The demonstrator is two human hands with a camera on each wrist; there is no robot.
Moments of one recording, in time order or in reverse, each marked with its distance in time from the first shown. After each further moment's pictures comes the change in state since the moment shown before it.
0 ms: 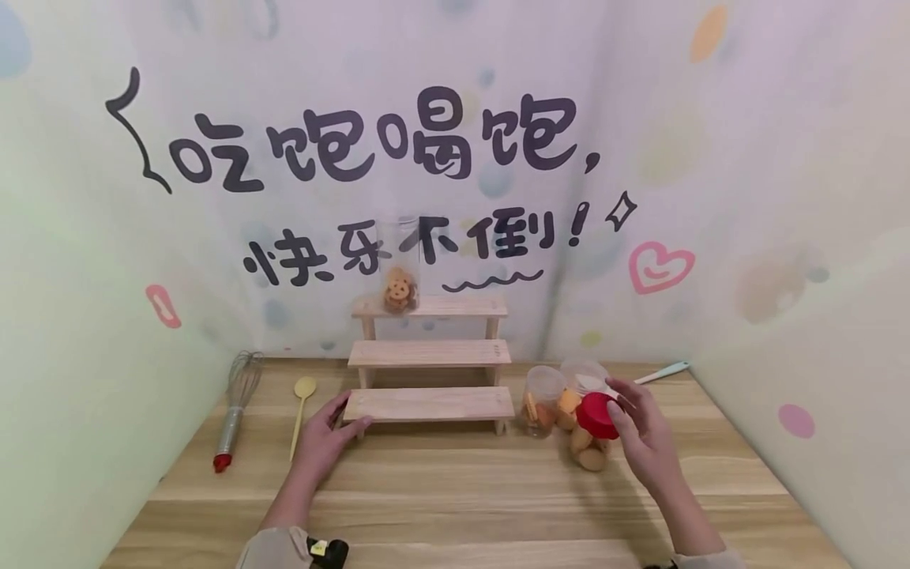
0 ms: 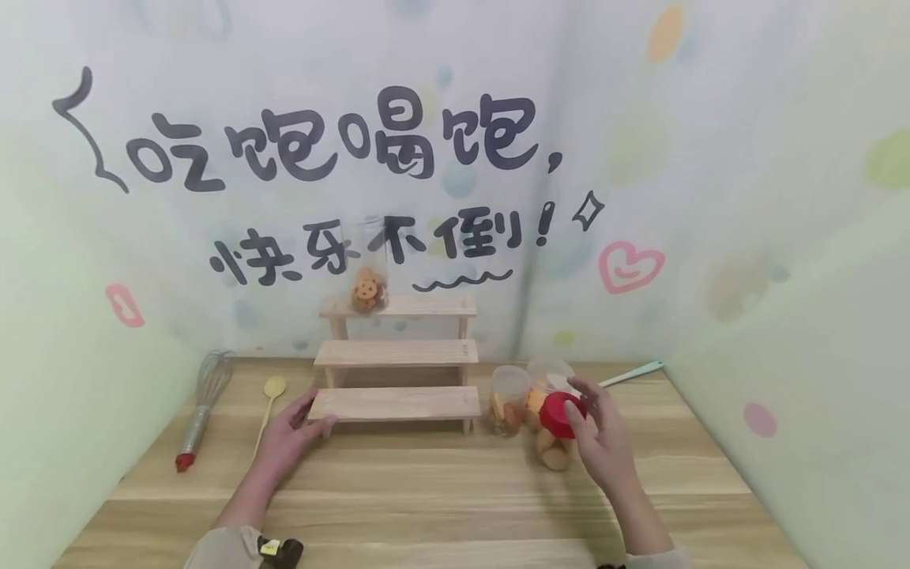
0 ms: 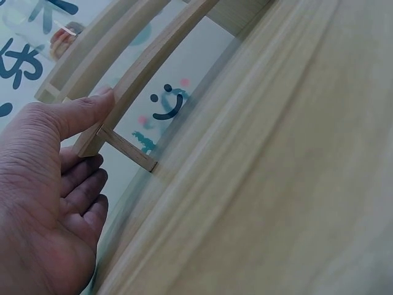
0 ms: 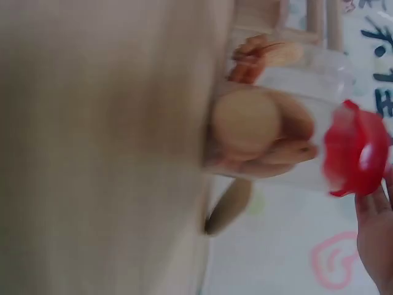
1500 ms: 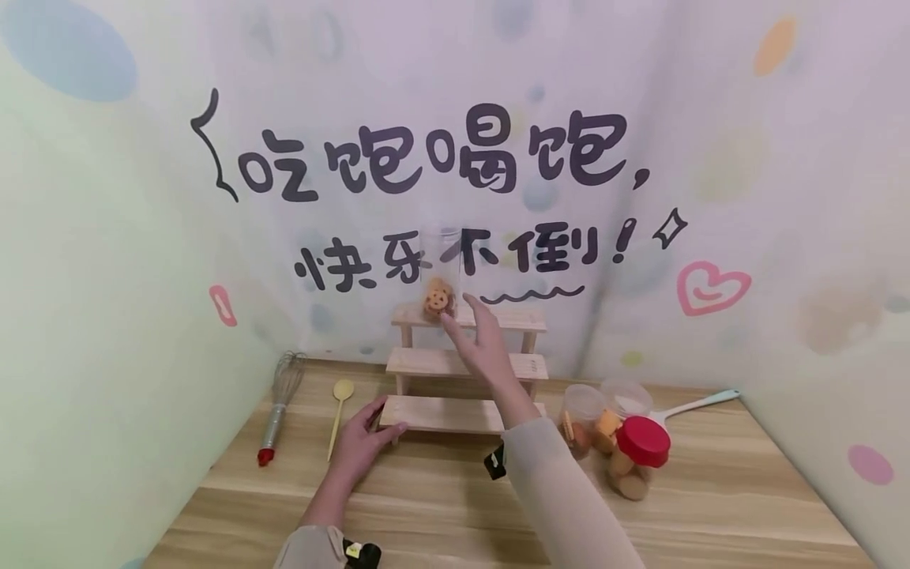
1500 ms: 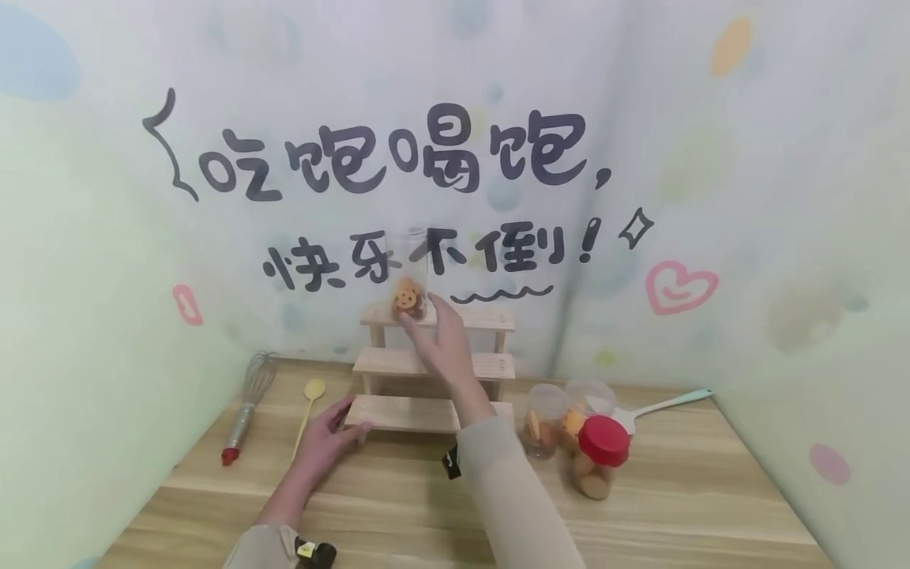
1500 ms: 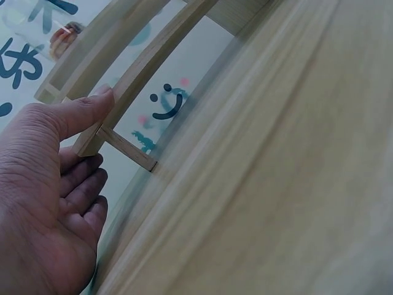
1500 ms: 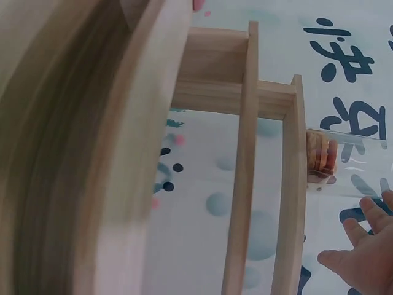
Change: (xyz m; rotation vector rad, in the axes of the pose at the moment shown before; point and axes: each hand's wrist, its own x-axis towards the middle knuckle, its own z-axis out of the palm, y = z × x) left_hand -0.003 0.002 0.000 -0.058 0.059 0.009; right_hand 0.153 -0.099 0.251 -0.036 -0.189 0.114
